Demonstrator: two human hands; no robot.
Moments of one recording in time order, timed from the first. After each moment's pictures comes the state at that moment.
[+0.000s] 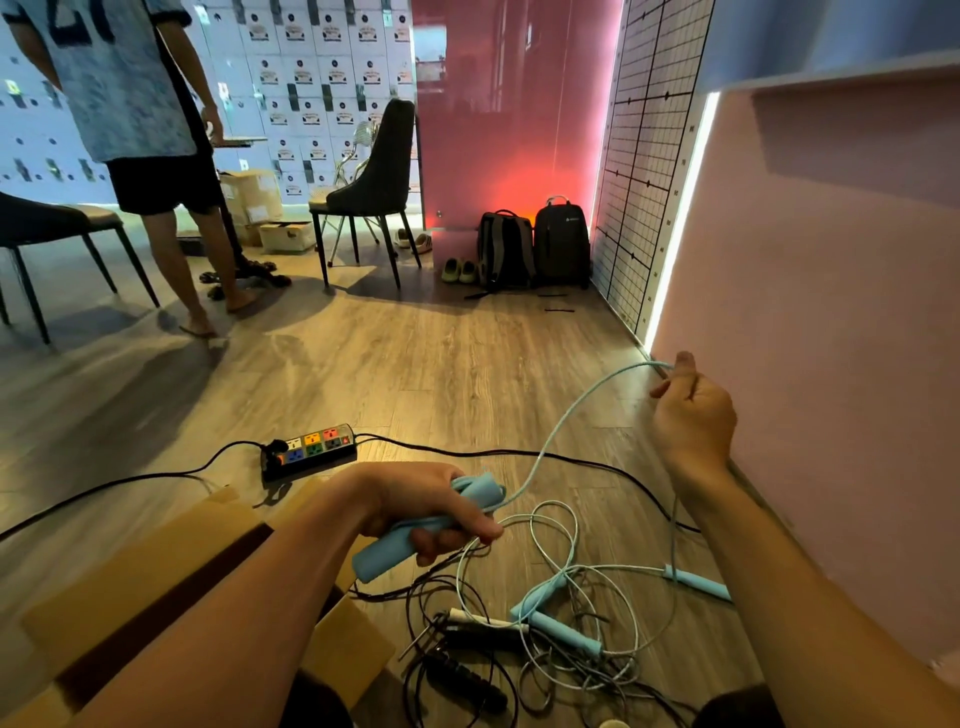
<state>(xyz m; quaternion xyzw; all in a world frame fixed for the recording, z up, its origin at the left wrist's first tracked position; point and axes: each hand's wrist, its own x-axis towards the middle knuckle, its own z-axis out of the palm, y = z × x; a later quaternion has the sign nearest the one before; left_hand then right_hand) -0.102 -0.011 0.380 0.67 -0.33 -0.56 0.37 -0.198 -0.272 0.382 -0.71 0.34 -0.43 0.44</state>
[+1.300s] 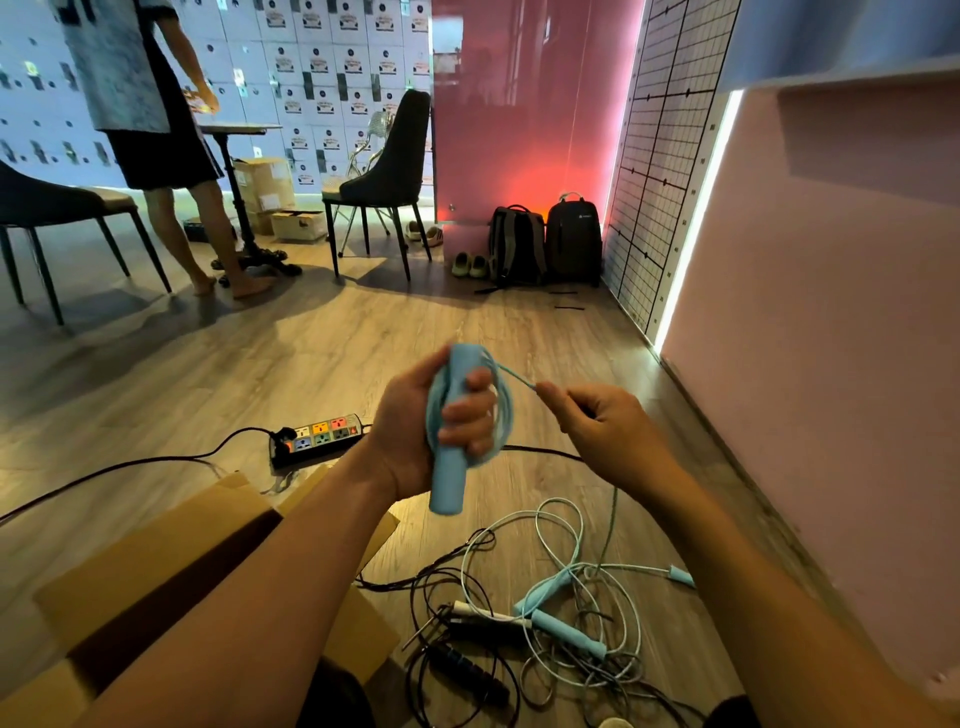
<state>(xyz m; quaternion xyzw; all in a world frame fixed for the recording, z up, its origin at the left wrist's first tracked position) -0.092 -0.020 0.396 0.24 -0.27 -0.54 0.76 -0.187 -0.211 0.385 -0.89 0.04 -0.23 0.39</state>
